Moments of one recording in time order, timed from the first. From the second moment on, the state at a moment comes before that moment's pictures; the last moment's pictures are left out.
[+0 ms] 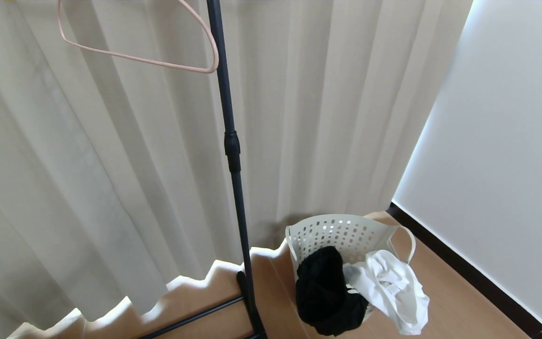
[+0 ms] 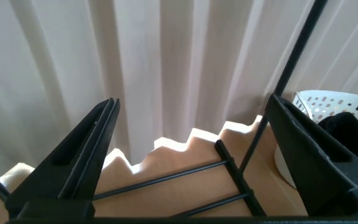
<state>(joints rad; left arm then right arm) 0.00 0.00 0.00 -0.01 0.09 -0.03 0.01 0.00 -0.04 0.09 0.03 0.02</state>
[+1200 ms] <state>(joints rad) 0.00 0.00 0.00 0.00 0.09 -0.03 0.01 0.00 -0.04 0.09 0.02 0.03</state>
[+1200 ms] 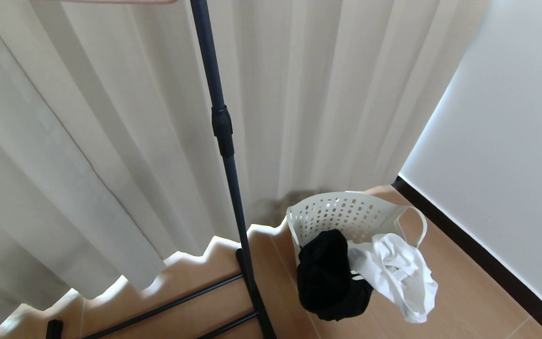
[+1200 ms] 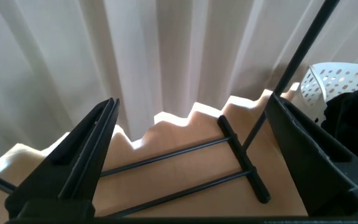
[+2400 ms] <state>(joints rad) 0.00 0.00 0.00 0.00 0.09 -0.03 0.01 0.00 -0.04 0.09 0.03 0.02</state>
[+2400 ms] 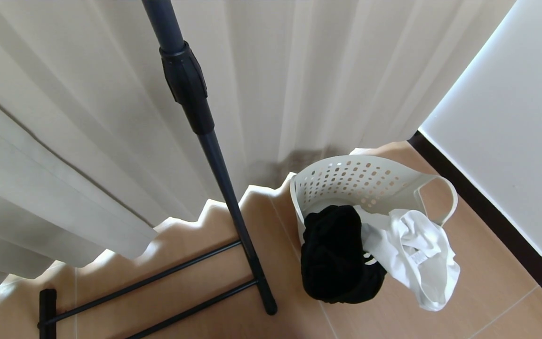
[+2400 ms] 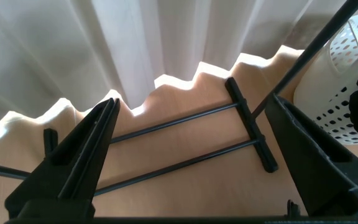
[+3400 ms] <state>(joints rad) 0.00 0.00 0.00 -0.01 0.09 -0.03 0.38 0.79 -0.22 -0.07 0.01 -0.06</state>
